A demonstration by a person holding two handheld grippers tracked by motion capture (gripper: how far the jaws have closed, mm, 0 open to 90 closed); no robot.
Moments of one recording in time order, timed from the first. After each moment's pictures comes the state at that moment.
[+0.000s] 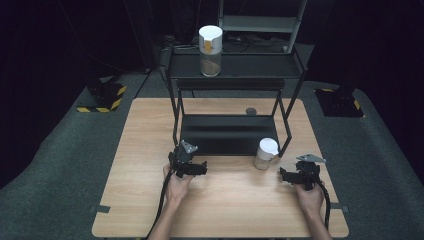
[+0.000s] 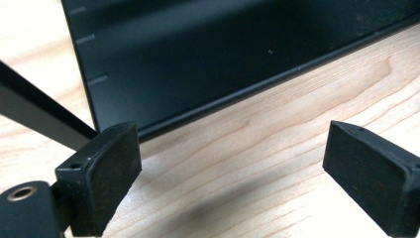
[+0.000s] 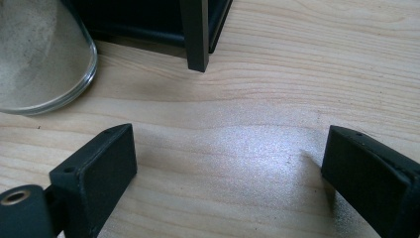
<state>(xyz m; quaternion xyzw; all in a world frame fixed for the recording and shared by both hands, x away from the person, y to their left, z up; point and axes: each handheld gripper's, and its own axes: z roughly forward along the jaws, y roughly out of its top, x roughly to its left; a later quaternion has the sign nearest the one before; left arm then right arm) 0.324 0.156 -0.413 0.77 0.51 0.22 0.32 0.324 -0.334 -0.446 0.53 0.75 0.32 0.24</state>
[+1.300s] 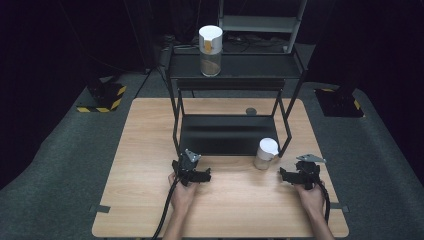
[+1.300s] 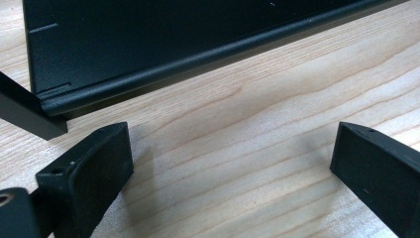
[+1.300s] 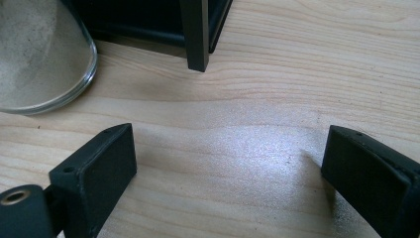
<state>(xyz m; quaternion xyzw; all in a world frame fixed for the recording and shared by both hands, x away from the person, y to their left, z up) 0.319 0.144 -0.450 0.76 0.52 0.22 0.33 0.324 -0.334 -0.446 0.53 0.75 0.32 0.24</state>
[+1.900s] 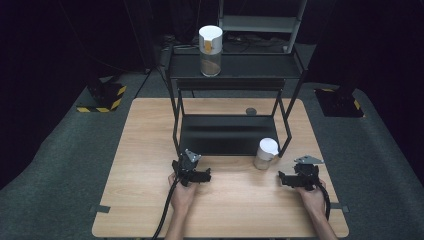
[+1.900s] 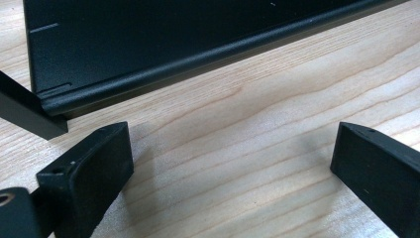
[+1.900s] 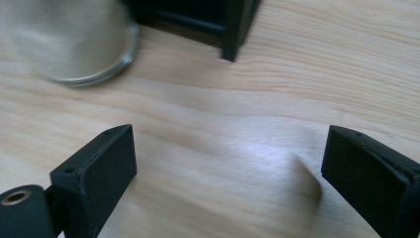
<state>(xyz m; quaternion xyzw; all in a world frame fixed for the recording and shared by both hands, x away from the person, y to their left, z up) 0.319 0.143 -0.451 0.76 0.52 0.22 0.33 0.318 -0.333 -0.438 0.49 0.78 0.31 0.23</state>
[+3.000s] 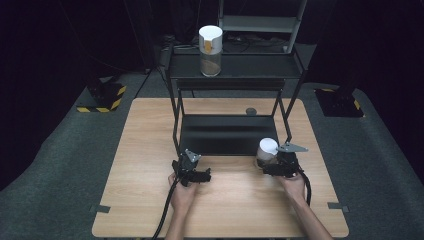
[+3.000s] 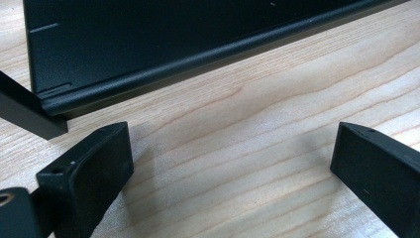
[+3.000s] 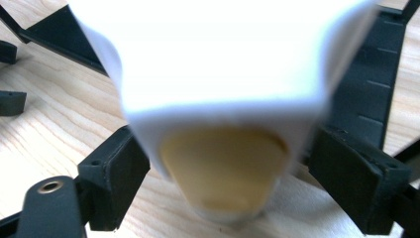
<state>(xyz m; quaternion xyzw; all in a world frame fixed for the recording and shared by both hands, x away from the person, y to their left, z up) 0.319 0.144 -0.450 0.76 0.52 0.22 0.33 0.344 -0.301 -0.419 0.44 0.78 0.41 0.18</state>
